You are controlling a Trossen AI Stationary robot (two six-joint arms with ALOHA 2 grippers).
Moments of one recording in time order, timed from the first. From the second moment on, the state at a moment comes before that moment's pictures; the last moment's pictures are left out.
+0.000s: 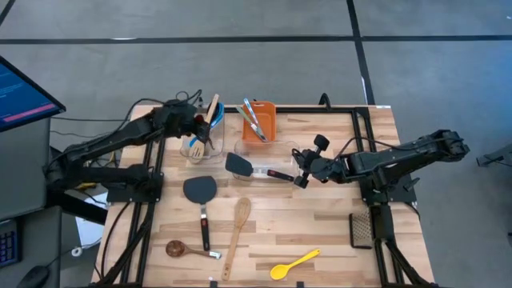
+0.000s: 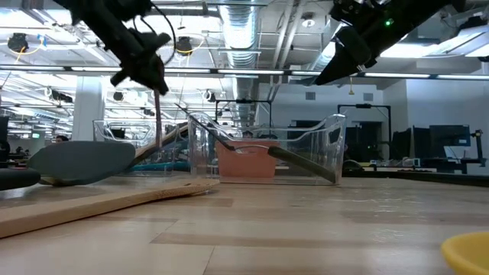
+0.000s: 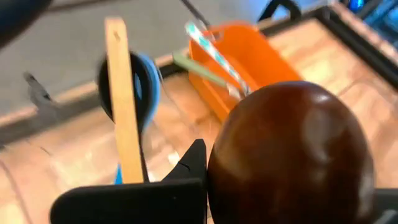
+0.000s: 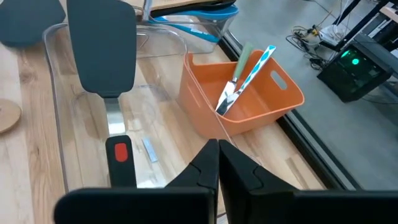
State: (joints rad) left arm 0.58 0.98 0.78 -0.45 -0.13 -0.40; right arm 0.17 1.21 0.74 -0.21 0.73 0.12
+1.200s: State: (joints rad) left arm 0.74 1.23 0.77 -0.35 -0.19 -0.39; right arm 0.17 1.22 0.74 -0.23 0.73 0.12
